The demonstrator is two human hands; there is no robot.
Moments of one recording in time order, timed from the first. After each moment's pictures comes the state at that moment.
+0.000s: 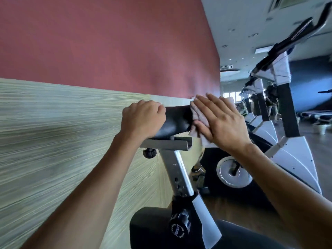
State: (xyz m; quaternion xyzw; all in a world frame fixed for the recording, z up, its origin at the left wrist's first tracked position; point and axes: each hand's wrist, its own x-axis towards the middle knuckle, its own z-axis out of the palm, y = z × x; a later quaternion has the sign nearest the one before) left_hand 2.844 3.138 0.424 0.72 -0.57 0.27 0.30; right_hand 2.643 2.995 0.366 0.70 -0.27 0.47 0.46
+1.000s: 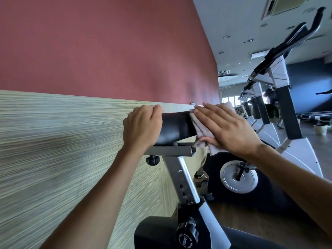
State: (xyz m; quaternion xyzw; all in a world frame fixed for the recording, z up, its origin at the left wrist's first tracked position) left_hand 2.861 3.126 0.412 0.61 -0.57 0.21 0.50; right_hand 2.633 2.995 0.369 0.72 -0.17 0.41 0.53
